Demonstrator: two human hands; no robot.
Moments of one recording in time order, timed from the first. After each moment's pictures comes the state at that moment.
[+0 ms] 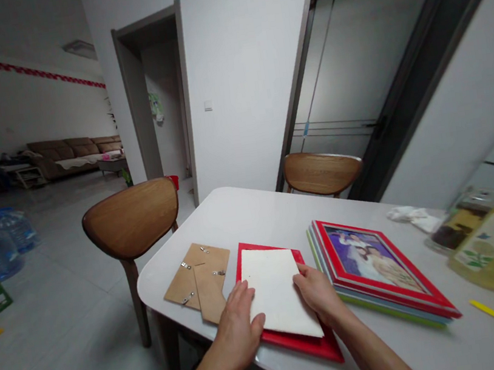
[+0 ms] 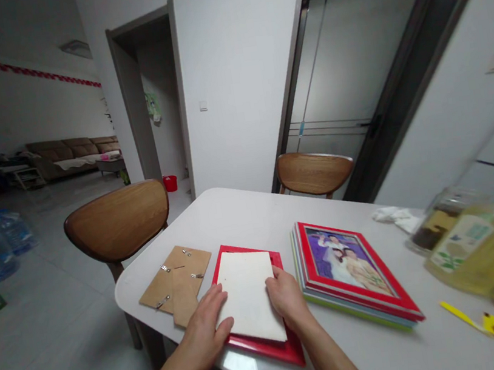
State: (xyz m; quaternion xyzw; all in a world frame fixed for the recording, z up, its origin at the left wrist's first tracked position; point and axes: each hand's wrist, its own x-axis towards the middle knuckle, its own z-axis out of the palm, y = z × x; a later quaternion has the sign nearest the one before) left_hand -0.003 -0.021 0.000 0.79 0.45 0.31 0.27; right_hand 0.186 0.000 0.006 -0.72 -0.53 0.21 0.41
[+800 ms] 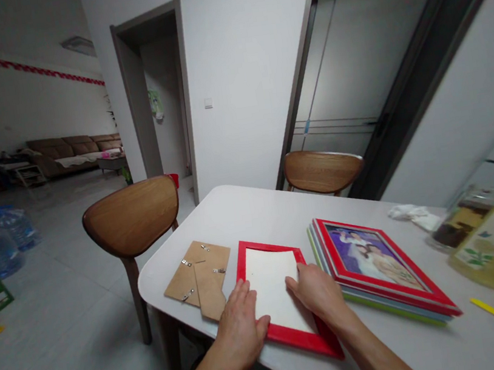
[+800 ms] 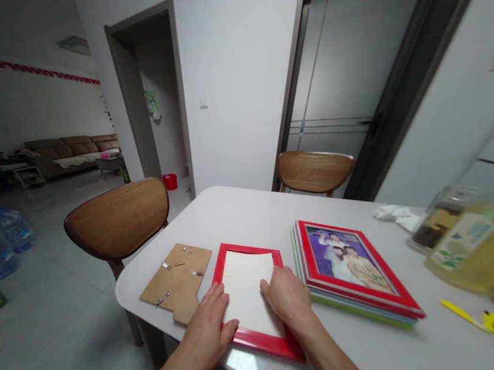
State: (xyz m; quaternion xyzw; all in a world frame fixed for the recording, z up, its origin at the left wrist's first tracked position) left_hand 0.001 -0.024 0.003 0.83 0.45 0.26 0.22; right_hand 0.186 0.000 0.012 -0.81 -0.57 0.03 0.15
